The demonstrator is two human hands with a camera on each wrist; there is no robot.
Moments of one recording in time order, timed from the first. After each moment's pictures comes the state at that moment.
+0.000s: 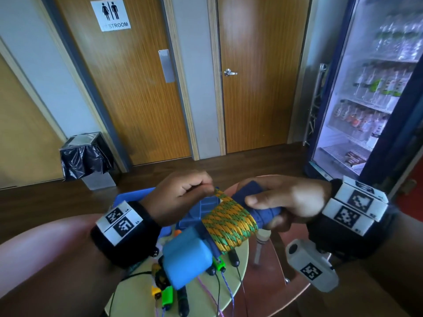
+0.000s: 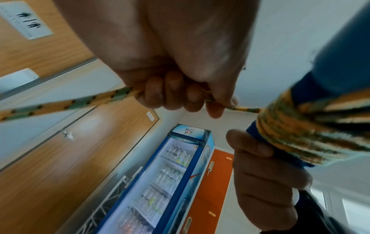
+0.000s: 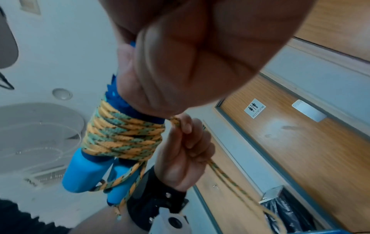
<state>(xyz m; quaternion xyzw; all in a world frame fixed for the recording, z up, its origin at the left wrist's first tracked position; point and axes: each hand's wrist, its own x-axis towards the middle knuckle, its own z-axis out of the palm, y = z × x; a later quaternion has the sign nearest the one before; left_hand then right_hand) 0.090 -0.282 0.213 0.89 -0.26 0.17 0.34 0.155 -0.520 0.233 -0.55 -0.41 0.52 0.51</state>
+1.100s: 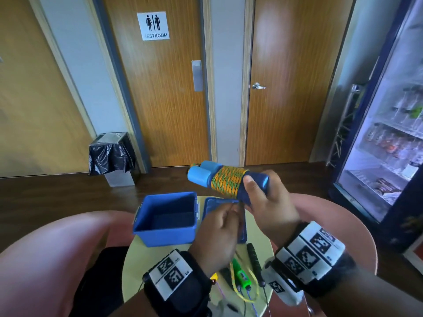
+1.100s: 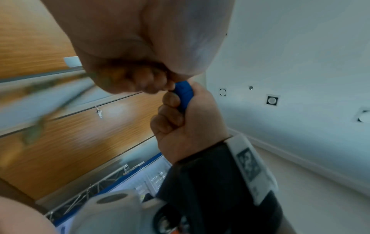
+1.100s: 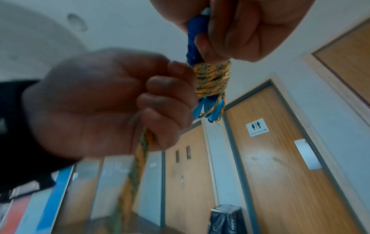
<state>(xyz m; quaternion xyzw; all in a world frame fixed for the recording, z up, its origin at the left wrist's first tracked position) 0.048 -0.290 0.171 0.81 0.06 0.17 0.56 0.128 -0.393 0.195 -0.74 -0.19 -0.03 0.65</state>
